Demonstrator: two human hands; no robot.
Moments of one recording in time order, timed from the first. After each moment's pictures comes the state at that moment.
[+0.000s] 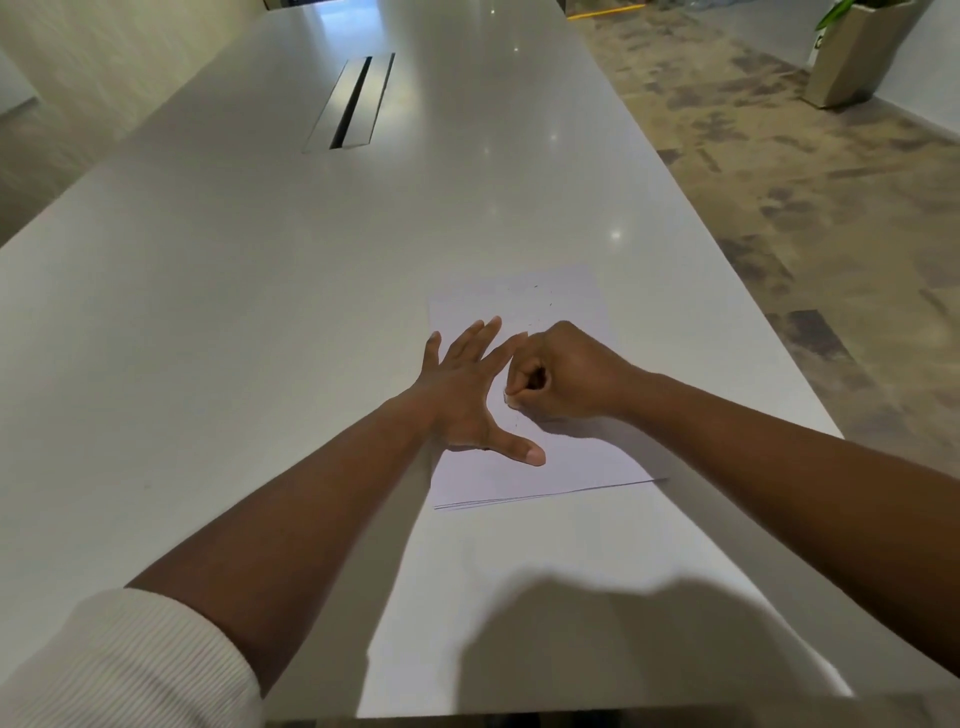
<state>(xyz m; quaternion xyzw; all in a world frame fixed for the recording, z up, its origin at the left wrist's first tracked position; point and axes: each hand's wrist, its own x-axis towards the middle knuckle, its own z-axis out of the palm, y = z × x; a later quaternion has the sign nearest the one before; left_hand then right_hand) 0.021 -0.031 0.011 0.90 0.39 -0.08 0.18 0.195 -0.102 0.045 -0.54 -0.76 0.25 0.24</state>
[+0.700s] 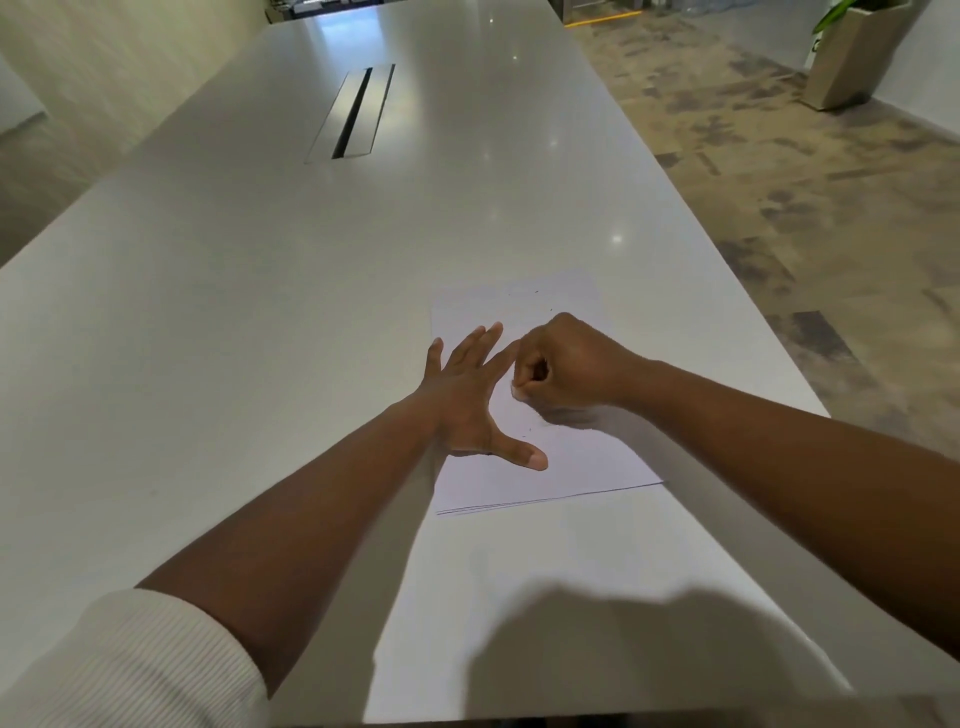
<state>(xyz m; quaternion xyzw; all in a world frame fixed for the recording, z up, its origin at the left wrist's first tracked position) 0.021 -0.031 0.010 0.90 0.39 -0.08 0.18 0.201 -0.091 0.053 -0.57 -0.76 0.23 0.21</state>
